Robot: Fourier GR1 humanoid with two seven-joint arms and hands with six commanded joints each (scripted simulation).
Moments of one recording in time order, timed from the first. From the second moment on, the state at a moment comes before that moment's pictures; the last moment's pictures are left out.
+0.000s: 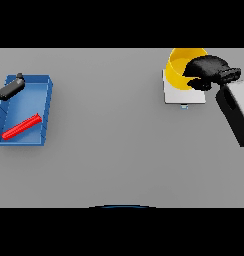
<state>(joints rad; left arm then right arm) -0.54 0.92 -0.54 -1.31 0.19 0.26 0.60 -0.90 -0.56 0.44 -0.83 0.72 0.43 -0.13</state>
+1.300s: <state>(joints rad) -0.58 0.89 -0.54 -1.23 0.18 0.23 0.58 -1.00 -0.45 0.47 -0.42 0.72 0.31 -0.24</state>
